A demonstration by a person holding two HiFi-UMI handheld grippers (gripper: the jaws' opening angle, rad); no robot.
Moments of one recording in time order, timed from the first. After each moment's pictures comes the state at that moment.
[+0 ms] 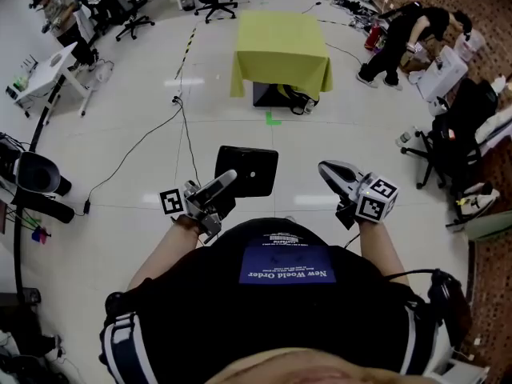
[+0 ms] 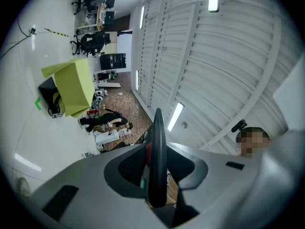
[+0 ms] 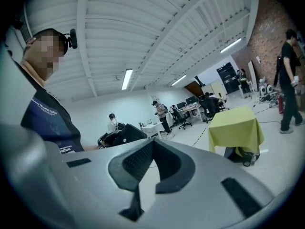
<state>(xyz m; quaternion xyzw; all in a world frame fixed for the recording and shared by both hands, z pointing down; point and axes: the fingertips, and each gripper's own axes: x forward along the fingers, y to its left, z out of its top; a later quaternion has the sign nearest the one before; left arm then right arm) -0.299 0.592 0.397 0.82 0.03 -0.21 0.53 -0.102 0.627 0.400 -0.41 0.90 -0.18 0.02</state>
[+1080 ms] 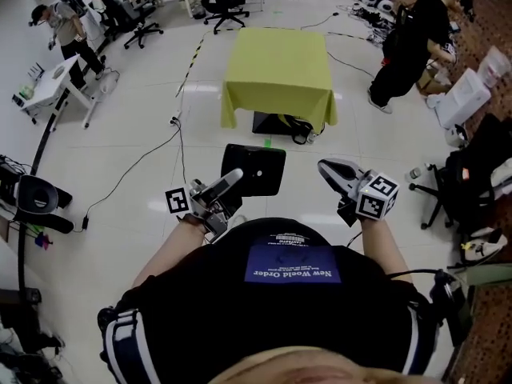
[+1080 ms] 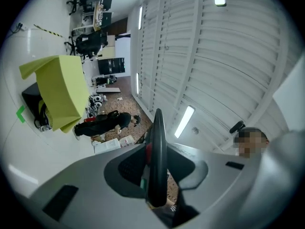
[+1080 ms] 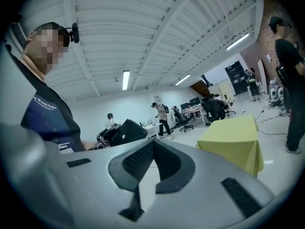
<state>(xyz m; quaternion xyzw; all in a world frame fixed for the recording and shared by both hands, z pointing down) -0.101 0.367 0.381 0.83 0.01 -0.23 0.51 0.082 0.380 0.397 -0.36 0.92 -0.16 0.01</state>
